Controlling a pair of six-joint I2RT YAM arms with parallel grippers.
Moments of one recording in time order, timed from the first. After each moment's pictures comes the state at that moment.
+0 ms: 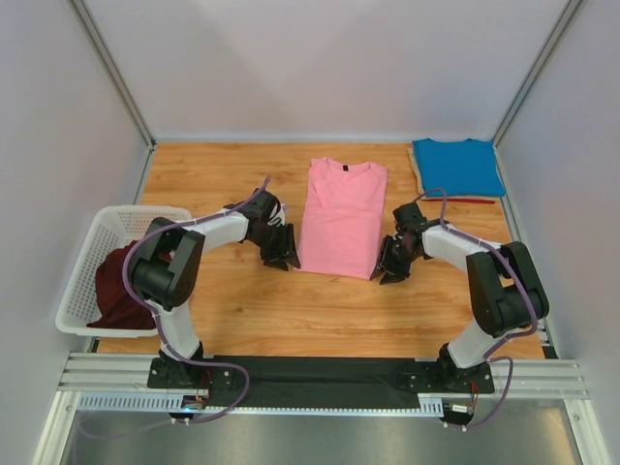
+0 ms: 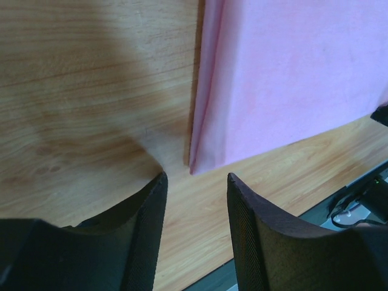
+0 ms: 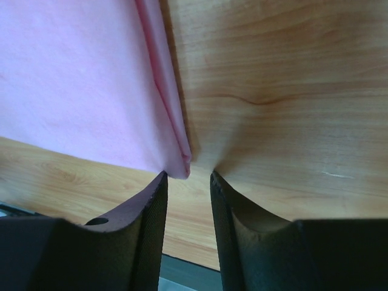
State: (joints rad) left arm -0.45 1.82 1.09 -0.47 0.43 -0.51; right arm 0.30 1.63 0.88 -0.55 -0.28 0.64
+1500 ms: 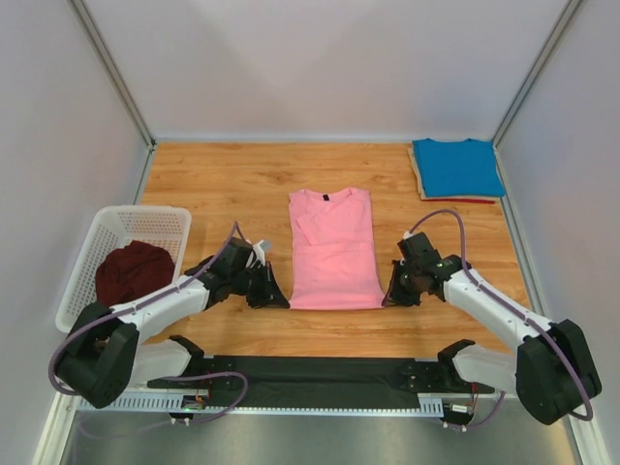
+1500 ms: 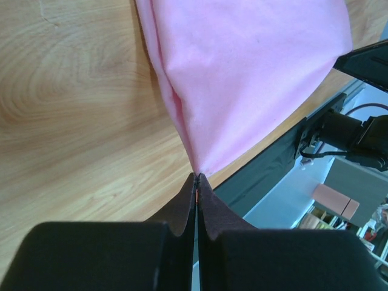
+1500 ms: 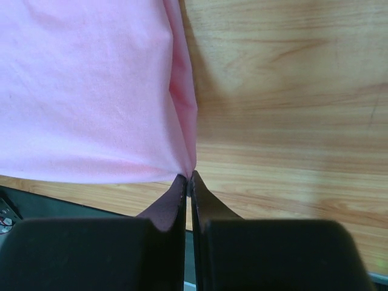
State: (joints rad) left arm -0.53 1.20 0.49 -0.20 0.53 -0.77; right arm 0.45 1.16 0.62 -0.64 -0.16 0.69
